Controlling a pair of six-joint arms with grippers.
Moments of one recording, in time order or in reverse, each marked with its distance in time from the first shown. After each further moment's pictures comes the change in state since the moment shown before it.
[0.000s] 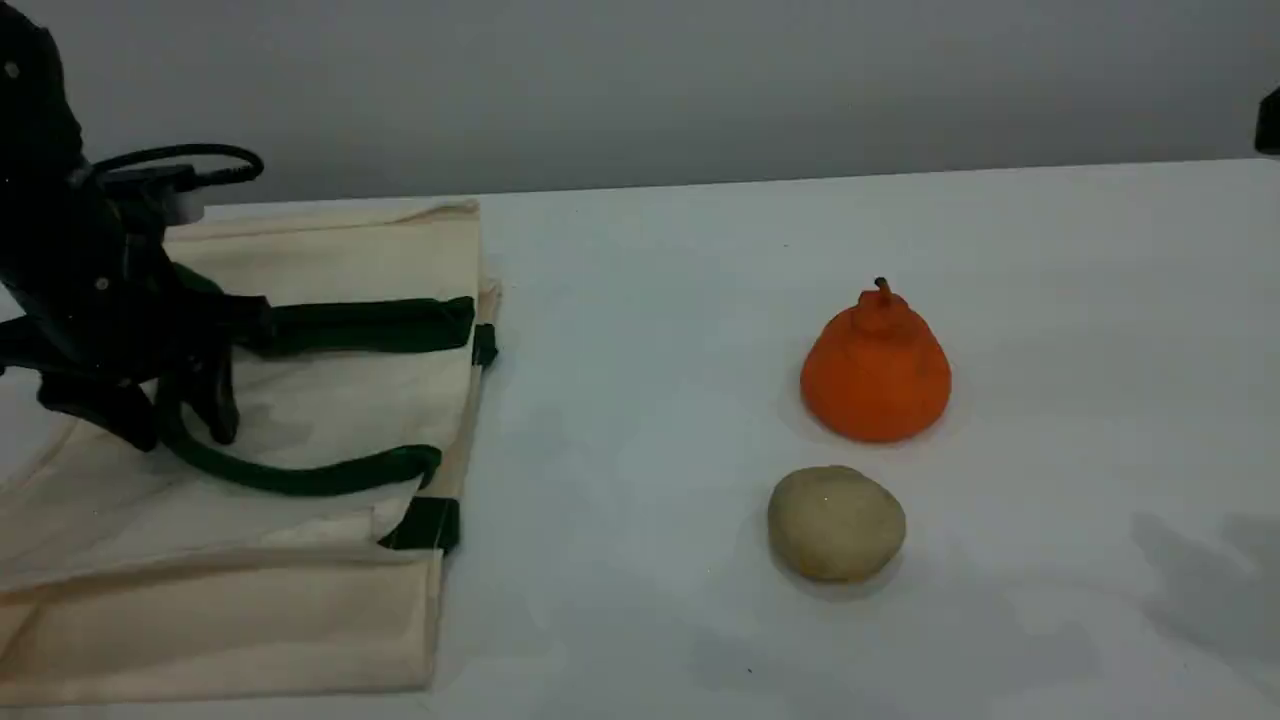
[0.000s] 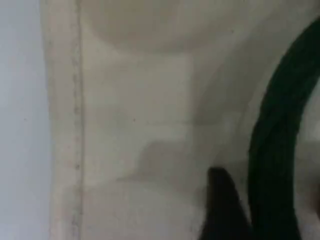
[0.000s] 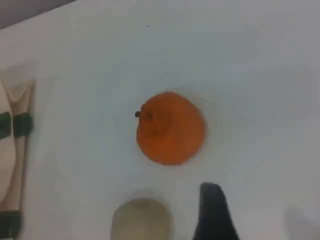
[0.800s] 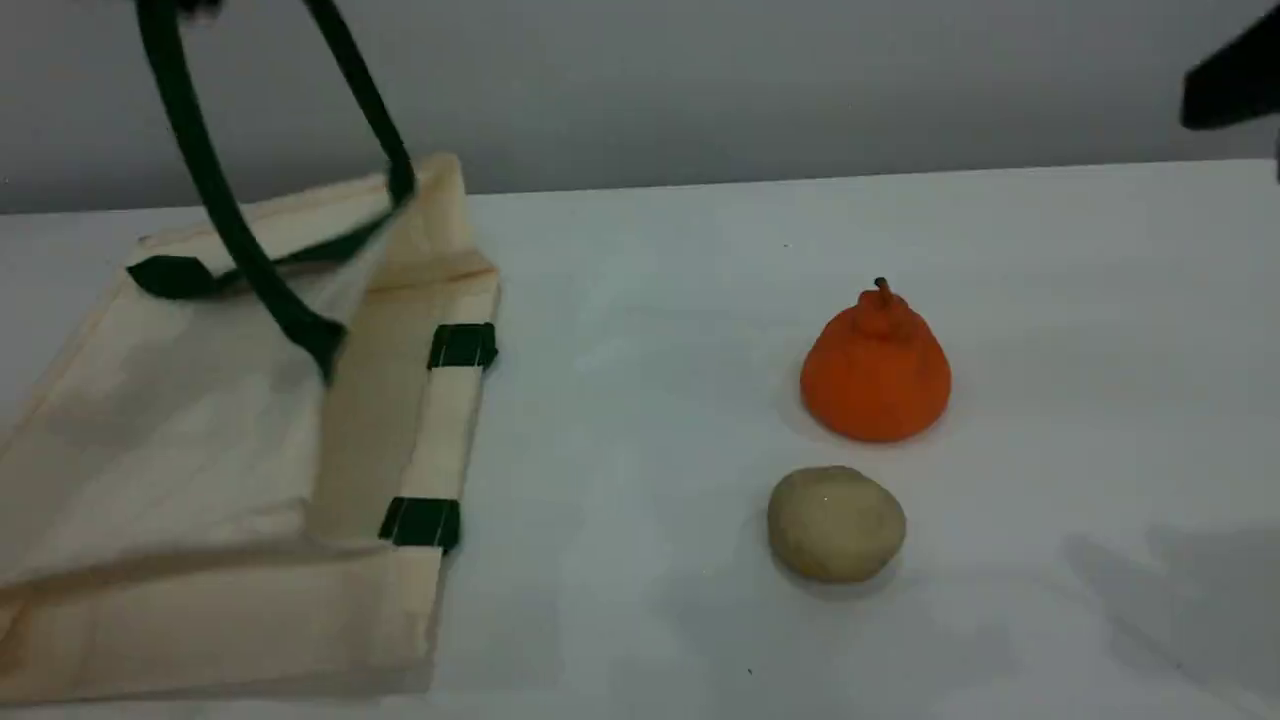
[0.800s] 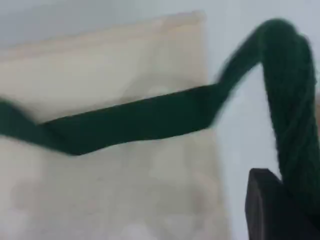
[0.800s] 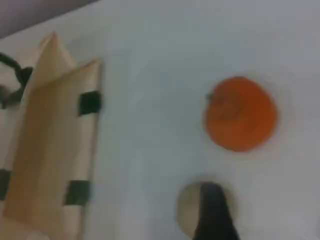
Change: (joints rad) left arm -0.006 -0.412 -0.290 -0.512 0.420 0.501; right arm 0.000 0.000 0.000 0.287 0.170 -0.274
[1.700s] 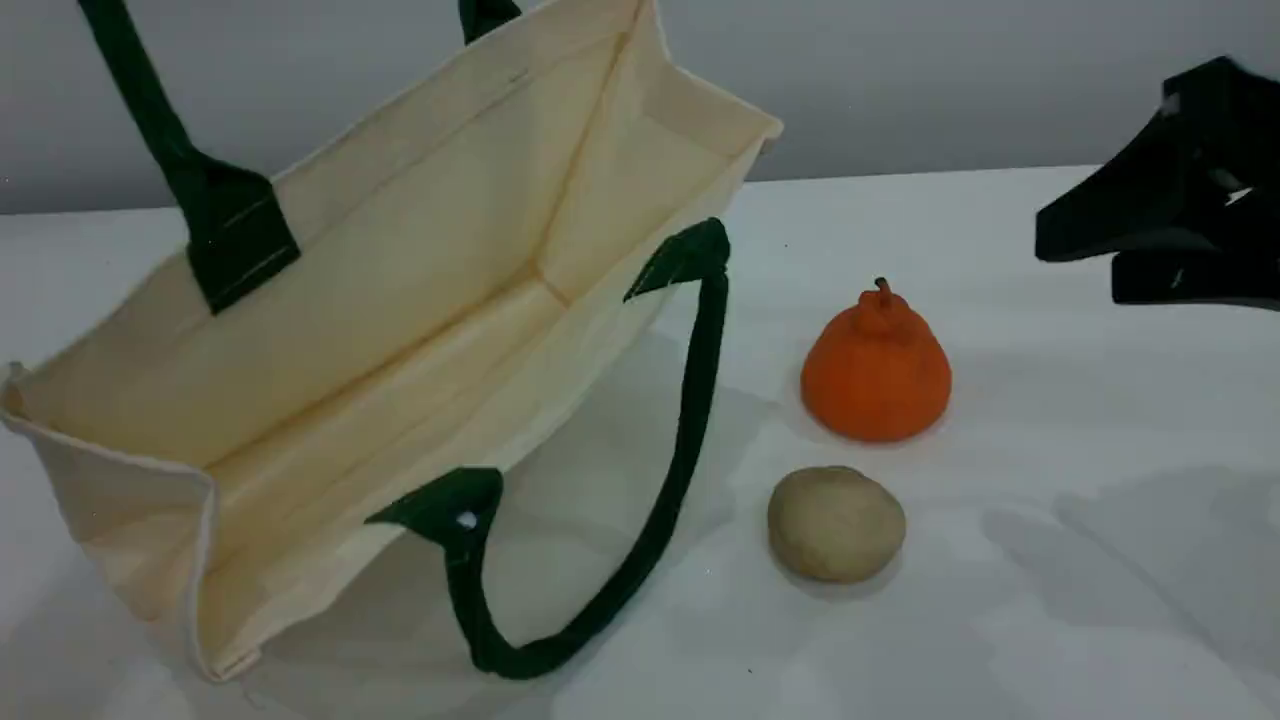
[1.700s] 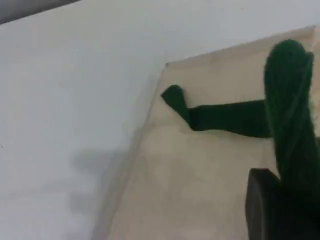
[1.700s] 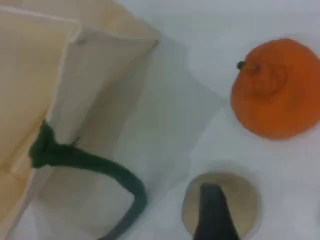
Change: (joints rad) left arm -0.145 -0.123 -0.207 0.211 0.238 -0.081; right arm 0.000 0.384 -0.030 0.404 0.126 -0.543
